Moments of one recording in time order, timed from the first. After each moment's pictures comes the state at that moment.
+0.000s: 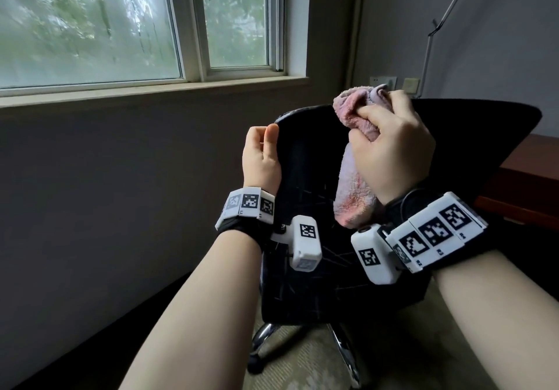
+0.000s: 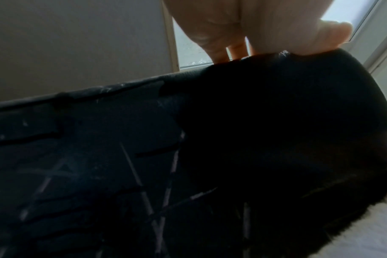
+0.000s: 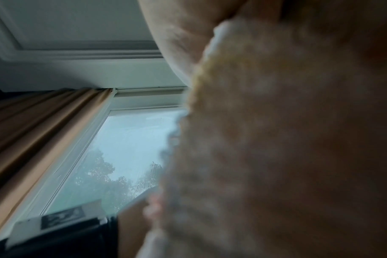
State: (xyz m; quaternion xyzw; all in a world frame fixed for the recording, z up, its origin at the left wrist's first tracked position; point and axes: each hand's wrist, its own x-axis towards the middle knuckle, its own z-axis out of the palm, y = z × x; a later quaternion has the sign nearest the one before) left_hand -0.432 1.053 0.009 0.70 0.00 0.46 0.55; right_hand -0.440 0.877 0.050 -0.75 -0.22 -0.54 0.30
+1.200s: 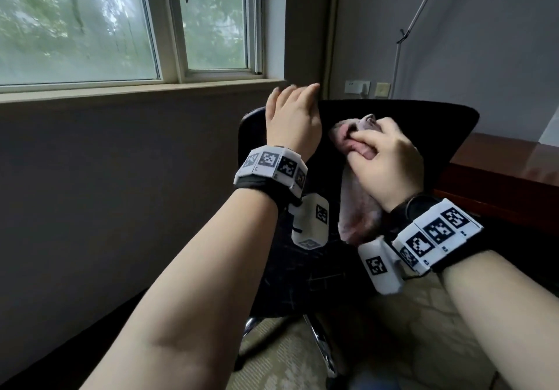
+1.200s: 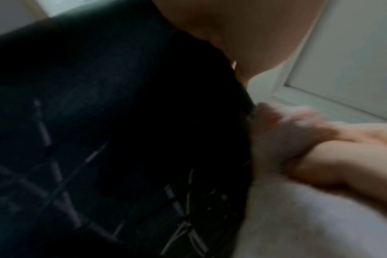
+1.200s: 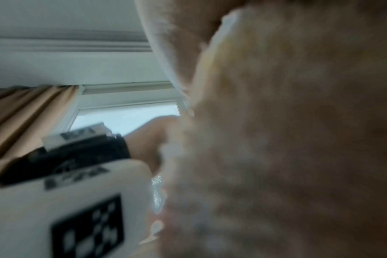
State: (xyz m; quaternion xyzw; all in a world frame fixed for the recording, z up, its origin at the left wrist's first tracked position) left_hand -0.432 0.961 0.070 0.86 -0.03 0.47 0.21; right_hand -0.451 0.811 0.034 -0.80 -0.23 -0.46 0.32
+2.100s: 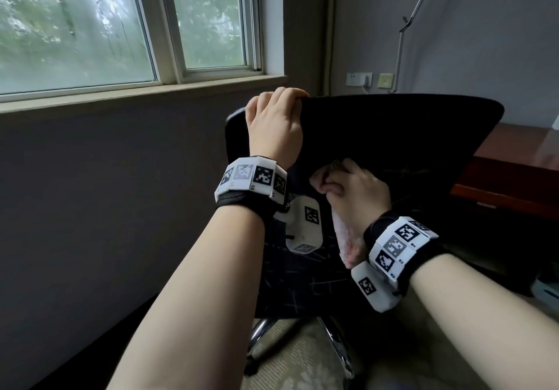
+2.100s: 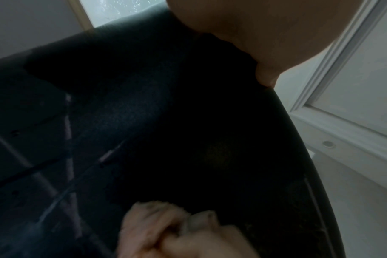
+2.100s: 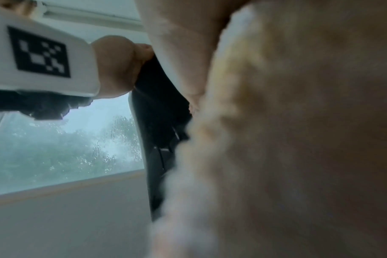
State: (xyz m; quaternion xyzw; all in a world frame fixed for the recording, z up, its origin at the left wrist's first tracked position) left_hand -0.428 1.009 0.060 0.83 -0.06 0.50 0.24; right_hand -0.418 0.857 -0.024 -0.92 -0.21 -0.29 0.17
